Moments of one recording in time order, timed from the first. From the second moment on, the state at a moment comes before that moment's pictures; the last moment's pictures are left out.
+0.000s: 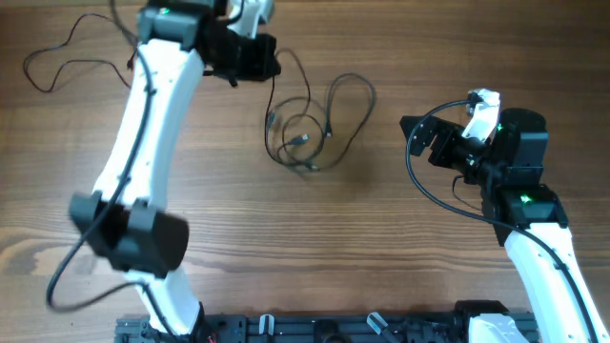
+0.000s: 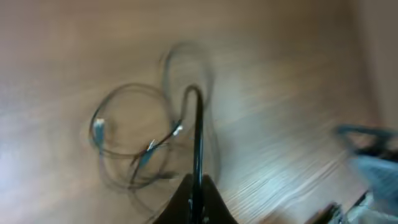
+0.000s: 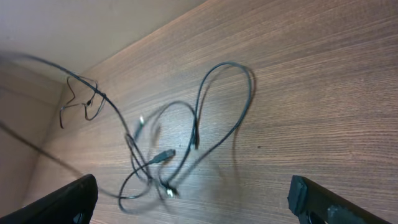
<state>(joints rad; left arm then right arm) -0.22 1.93 2.08 -1.21 0.49 -0.07 0.00 1.12 0.75 -0.25 -0.46 0.44</state>
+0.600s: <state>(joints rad) -0.23 1.59 2.08 -0.48 0.65 -0.23 0.00 1.12 0.75 -0.25 -0.46 0.45</state>
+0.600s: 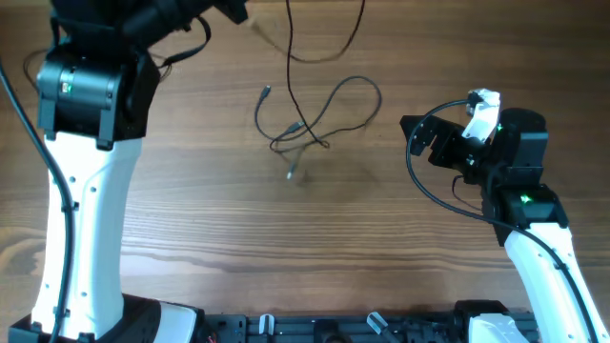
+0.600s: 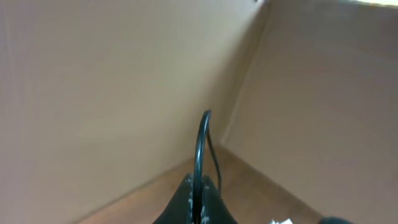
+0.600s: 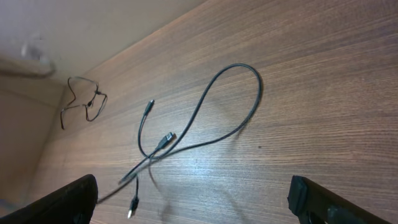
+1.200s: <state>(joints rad) -0.23 1.57 2.08 -0.44 -0.28 -0.31 0.00 1.12 0.75 -0.25 -0.46 0.45</state>
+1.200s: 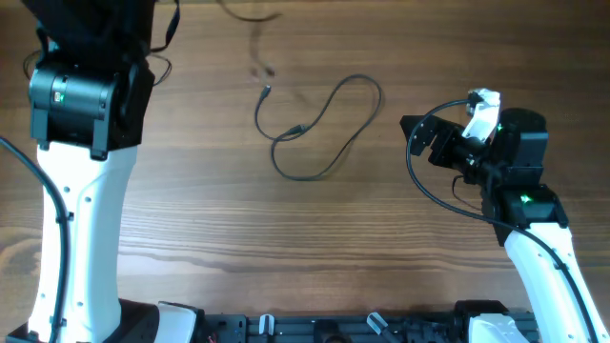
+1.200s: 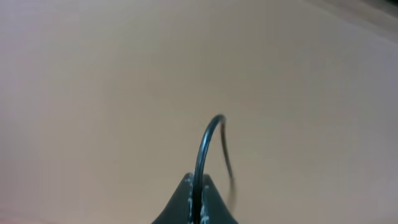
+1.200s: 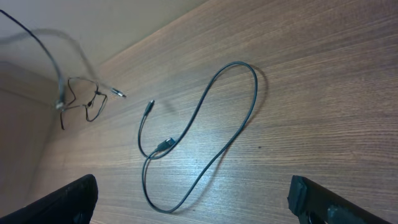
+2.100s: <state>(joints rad) 0.20 1.58 2.08 -1.06 0.27 -0.49 0.00 1.12 0.75 -0.23 -0.46 0.49</state>
